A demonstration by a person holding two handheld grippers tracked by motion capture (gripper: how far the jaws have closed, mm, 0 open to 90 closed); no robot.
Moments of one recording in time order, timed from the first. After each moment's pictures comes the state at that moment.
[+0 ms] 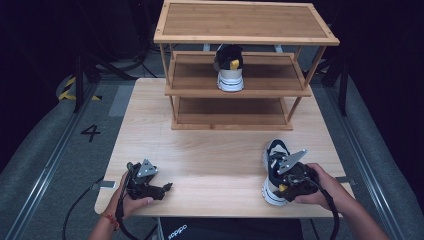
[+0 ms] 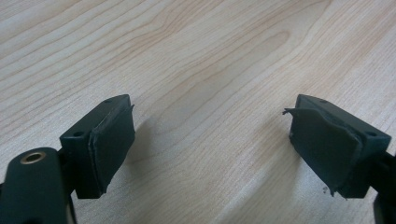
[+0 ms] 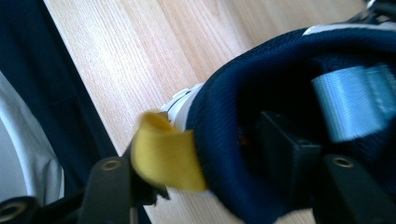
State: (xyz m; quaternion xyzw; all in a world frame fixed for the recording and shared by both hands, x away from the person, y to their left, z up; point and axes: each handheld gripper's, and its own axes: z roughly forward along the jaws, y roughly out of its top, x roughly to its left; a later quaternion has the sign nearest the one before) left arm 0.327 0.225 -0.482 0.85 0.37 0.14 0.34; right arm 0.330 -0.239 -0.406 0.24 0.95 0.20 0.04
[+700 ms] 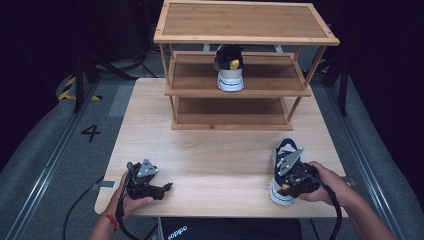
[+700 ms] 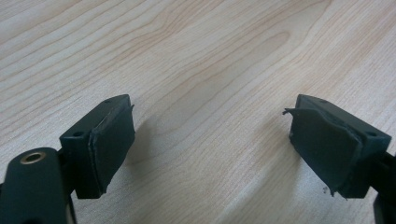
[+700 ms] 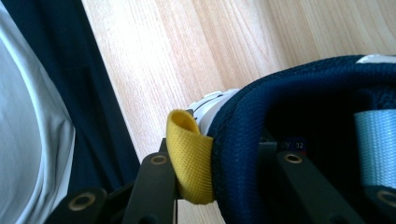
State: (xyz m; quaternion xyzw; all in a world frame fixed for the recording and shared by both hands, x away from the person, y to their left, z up) left arm 0.328 0.225 -0.482 0.86 0.36 0.14 0.34; right arm 0.335 -0.244 -0.401 0.18 0.97 0.17 0.01
